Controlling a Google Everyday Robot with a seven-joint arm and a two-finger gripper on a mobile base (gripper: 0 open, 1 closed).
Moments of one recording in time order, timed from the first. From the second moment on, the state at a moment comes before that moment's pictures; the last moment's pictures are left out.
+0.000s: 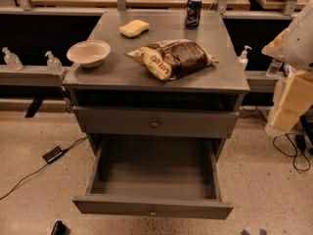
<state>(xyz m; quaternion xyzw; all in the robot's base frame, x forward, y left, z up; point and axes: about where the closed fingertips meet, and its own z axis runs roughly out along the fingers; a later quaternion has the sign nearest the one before) 0.438 -0.216 0.978 -0.60 0.78 -0.04 0.16</state>
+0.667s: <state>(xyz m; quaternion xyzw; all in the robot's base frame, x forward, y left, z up) 0.475 -0.215 0.985 -0.60 0.77 -0.05 0.20</state>
